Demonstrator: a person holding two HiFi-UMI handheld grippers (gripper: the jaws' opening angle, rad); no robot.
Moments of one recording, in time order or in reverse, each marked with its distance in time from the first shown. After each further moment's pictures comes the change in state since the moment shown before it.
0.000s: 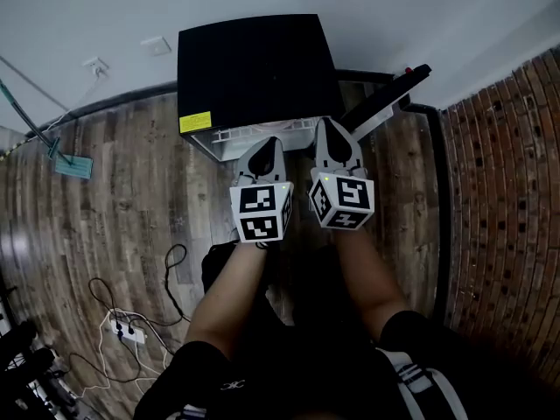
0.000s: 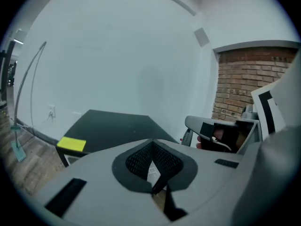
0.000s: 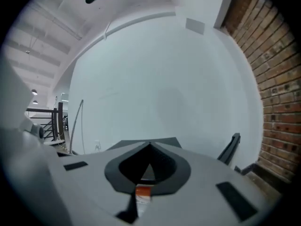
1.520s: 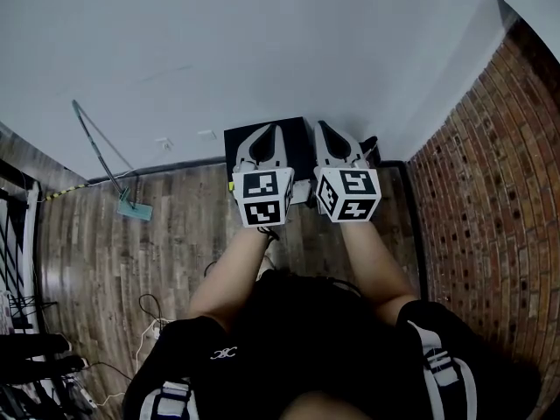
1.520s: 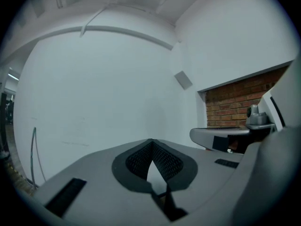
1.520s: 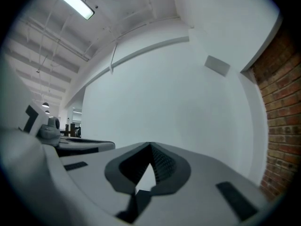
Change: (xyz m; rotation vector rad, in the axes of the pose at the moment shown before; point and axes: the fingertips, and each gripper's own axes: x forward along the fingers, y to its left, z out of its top) left arm -0.224 -0.143 0.459 0.207 -0.268 0.019; right arm -0.152 0.053 0.473 -0.023 -0.144 0.127
